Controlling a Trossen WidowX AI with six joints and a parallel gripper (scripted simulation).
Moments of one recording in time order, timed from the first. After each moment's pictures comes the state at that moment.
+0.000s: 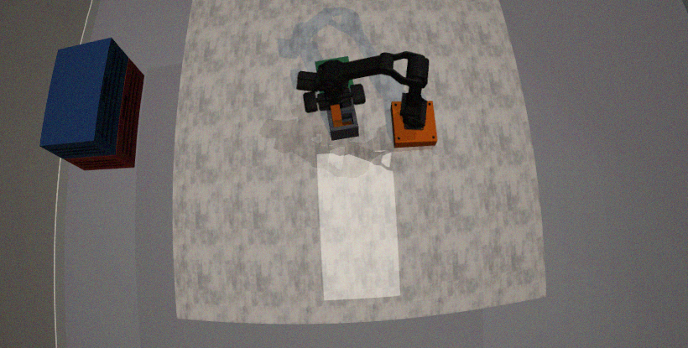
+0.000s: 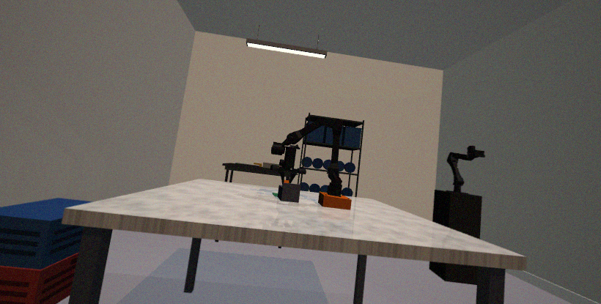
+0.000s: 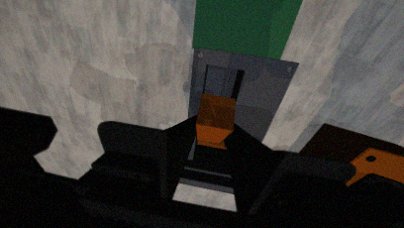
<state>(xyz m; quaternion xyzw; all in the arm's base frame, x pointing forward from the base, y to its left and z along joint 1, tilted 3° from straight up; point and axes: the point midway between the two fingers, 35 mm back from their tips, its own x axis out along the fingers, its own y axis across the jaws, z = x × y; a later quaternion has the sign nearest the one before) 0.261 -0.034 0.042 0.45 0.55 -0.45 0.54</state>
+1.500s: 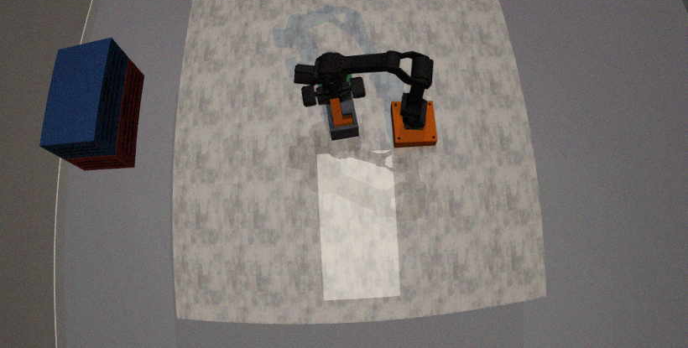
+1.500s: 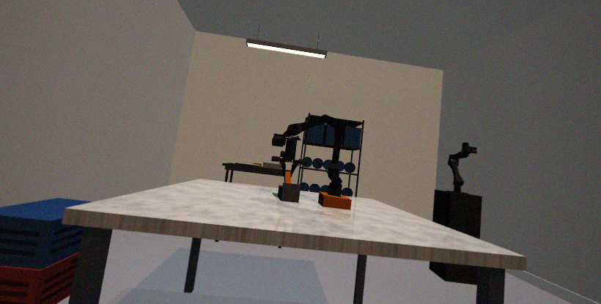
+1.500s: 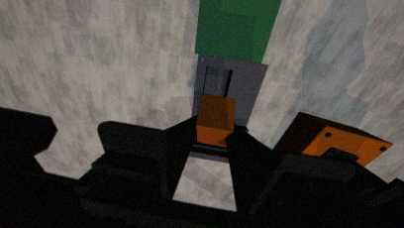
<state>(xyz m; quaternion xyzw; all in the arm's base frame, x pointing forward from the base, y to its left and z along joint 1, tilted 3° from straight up) 0.261 -0.036 0.089 0.44 0.55 -0.46 0.53</state>
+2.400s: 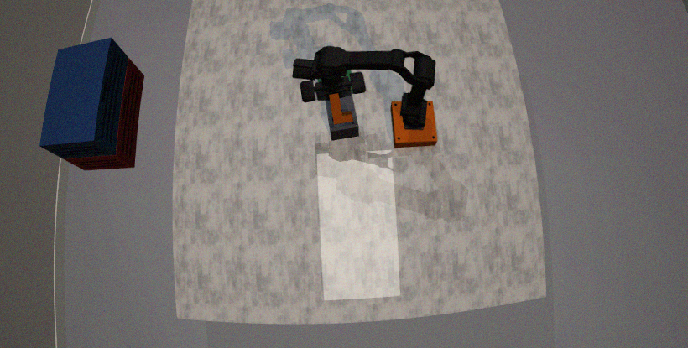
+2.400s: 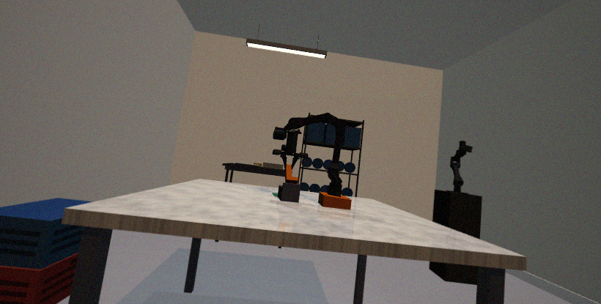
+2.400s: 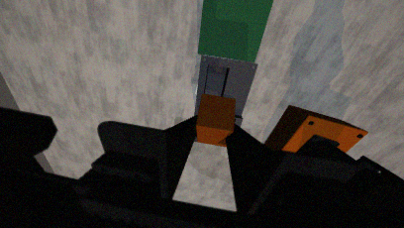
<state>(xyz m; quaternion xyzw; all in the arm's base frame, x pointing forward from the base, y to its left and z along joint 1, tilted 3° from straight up) 0.262 -0.035 0.126 0.45 0.56 -0.46 0.53</state>
